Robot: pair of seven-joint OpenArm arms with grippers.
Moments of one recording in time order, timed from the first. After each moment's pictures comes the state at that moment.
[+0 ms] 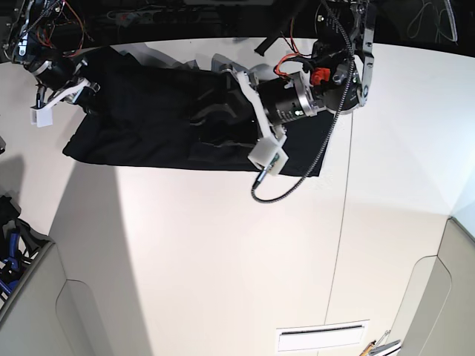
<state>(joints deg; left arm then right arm) 13.5 -1.2 5.1 106.1 -48.9 -35.9 53.9 -19.1 9.5 32.0 87.6 50.5 32.8 -55.8</state>
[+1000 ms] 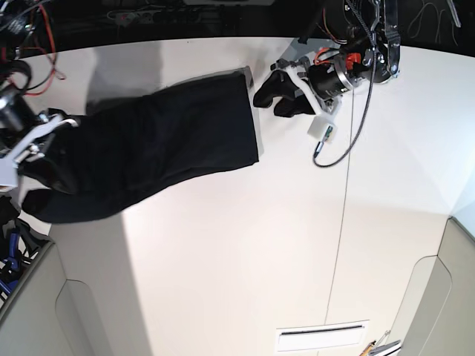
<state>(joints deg) 19.1 -3.8 -8.4 93.9 -40.4 -36.2 50.0 -13.7 11.7 31.9 123.6 48.8 32.9 -60.5</state>
